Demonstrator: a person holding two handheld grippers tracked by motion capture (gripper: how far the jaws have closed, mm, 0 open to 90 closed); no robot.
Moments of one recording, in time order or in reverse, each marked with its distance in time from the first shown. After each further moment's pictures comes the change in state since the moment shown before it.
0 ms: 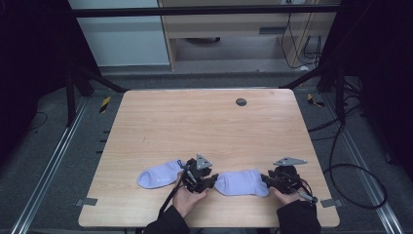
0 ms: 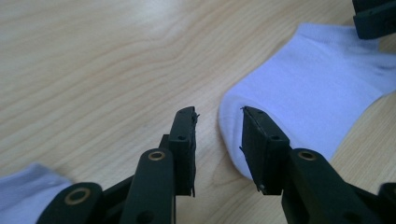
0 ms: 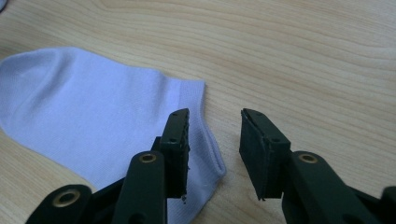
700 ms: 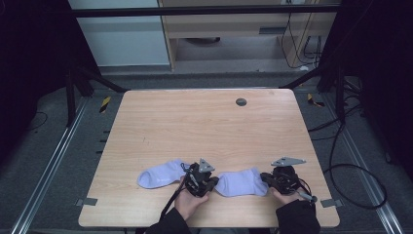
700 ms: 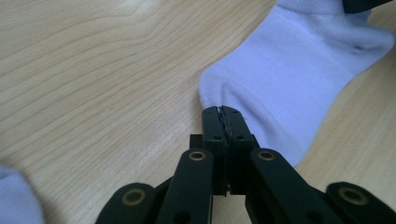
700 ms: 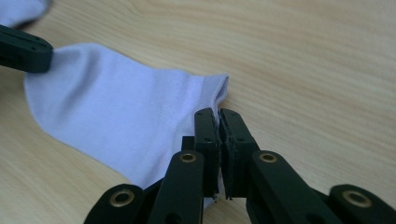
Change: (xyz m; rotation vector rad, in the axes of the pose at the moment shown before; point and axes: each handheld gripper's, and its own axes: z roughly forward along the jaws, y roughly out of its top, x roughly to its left) left arm -0.001 -0.008 0.000 0.020 -0.087 -0.021; right arm 0.008 0.005 -0.006 -0.010 0.067 -0.044
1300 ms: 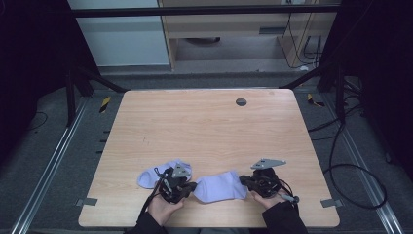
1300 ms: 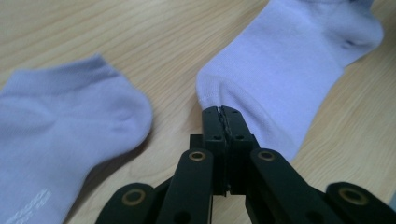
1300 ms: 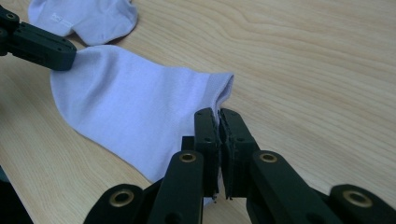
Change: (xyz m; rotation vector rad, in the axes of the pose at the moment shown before) left arm 0.030 -0.035 -0.055 0.052 0.037 -0.002; right arm 0.053 0.017 0.014 -0.012 0.138 -0.051
